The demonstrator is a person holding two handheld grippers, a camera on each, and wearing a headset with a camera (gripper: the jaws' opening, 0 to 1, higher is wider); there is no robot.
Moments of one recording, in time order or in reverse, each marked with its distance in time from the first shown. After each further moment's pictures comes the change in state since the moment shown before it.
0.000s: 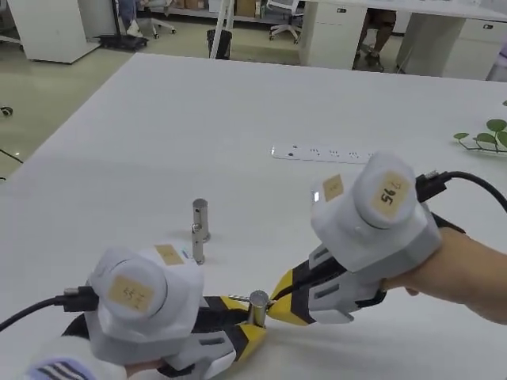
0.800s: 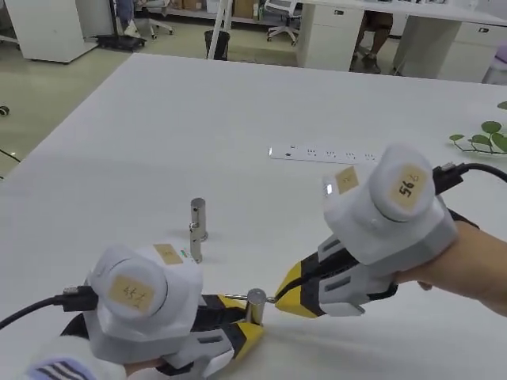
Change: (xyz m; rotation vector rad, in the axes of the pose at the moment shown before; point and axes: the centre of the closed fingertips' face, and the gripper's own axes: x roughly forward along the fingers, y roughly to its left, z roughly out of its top) left arm -0.001 -0.001 0.001 0.005 -0.002 0.013; right arm -0.014 0.000 -0.002 -0.019 -0.005 -0.019
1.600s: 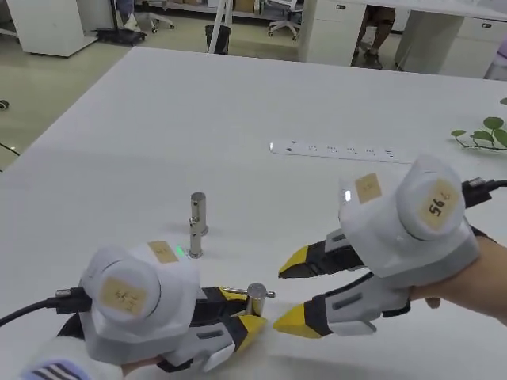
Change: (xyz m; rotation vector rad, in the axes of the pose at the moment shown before) left arm 0.000 0.000 0.006 0.031 -0.049 0.008; right arm -0.005 0.003 -0.004 -0.019 -0.076 -0.063
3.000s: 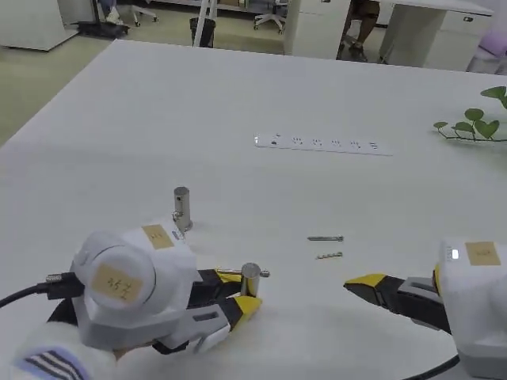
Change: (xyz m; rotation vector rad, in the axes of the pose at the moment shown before) left arm 0.012 0.004 0.022 0.070 -0.019 0.000; right arm -0.035 0.032 -0.045 0.386 -0.170 -0.140
